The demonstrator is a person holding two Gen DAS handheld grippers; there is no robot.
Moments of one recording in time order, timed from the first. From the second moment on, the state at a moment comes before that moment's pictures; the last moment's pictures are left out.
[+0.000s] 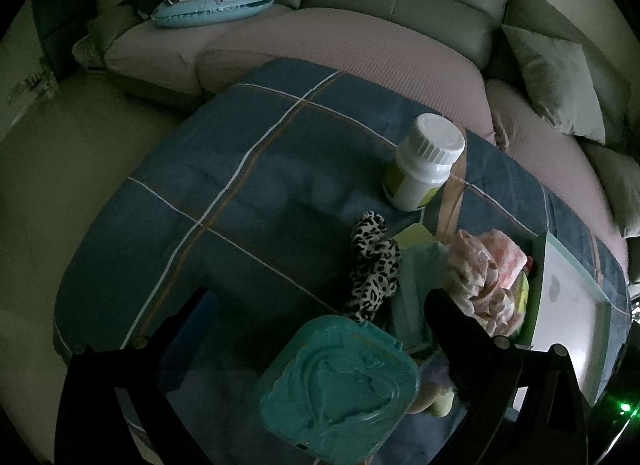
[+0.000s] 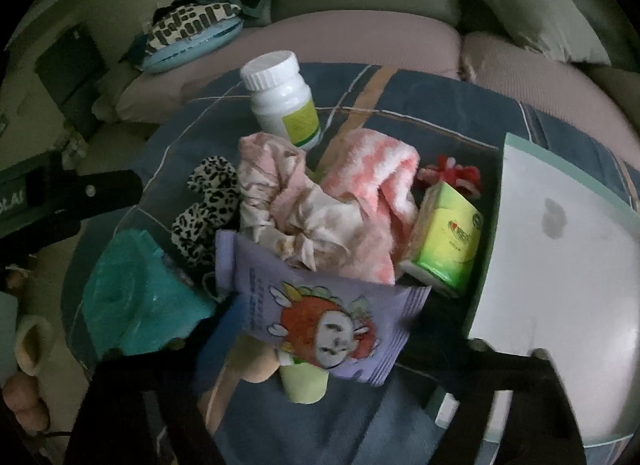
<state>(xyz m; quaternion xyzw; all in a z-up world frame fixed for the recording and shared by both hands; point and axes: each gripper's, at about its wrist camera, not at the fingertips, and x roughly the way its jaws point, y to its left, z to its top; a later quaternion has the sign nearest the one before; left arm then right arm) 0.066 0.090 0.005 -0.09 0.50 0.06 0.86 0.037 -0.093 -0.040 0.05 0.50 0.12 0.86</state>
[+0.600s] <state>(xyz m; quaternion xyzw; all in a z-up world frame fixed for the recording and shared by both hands) 0.064 0.080 0.009 -0.07 0.50 0.06 0.86 0.009 -0.123 -0.019 0.14 0.47 0.17 0.85</state>
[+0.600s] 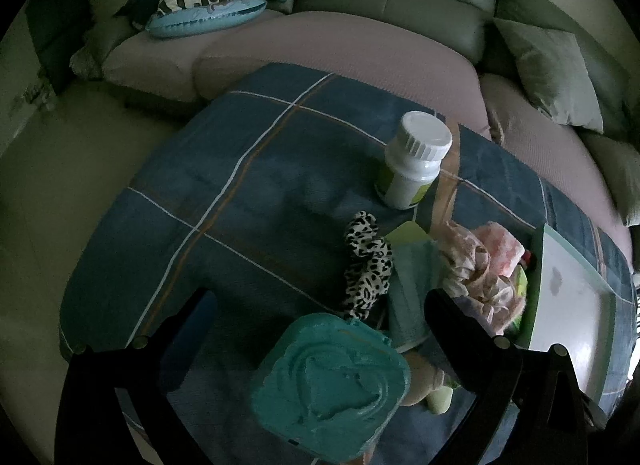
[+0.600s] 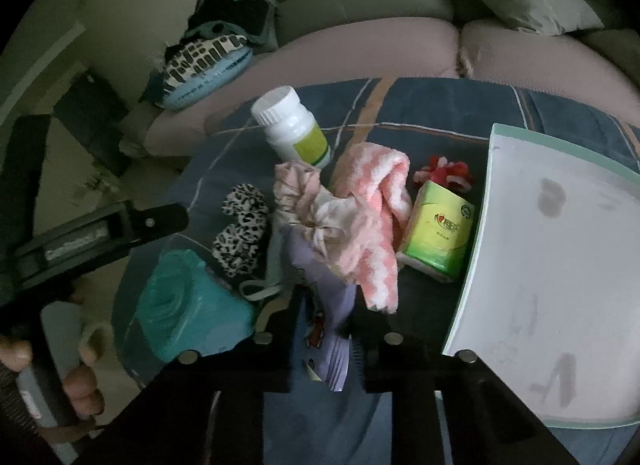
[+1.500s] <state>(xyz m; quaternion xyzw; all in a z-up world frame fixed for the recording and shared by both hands) 0.066 0.016 0.033 -0.07 0.47 -0.02 0.88 -0.020 -0.241 0.049 0.22 0.35 0.07 0.91</state>
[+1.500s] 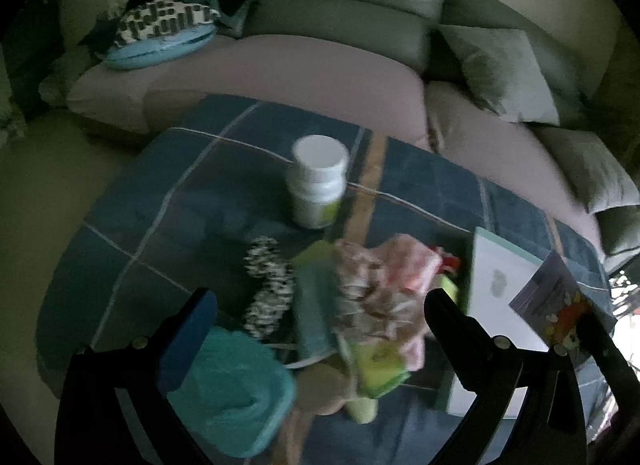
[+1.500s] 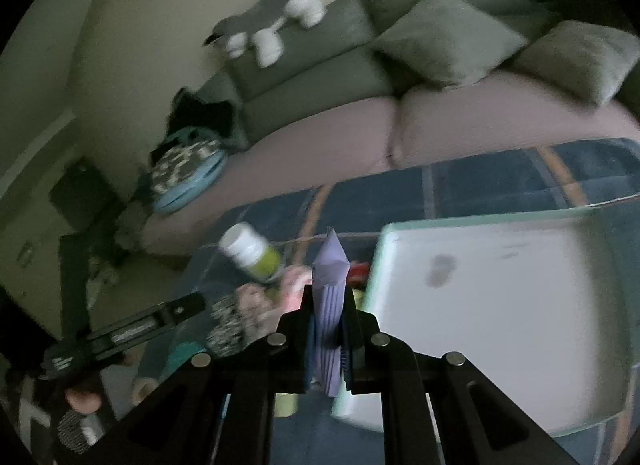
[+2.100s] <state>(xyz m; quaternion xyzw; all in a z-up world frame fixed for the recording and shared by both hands) 0.095 -0.035 -0.013 -0.09 0.53 -0.06 0.84 -0.042 -0.313 0.049 0.24 0.33 -0.04 0.91</state>
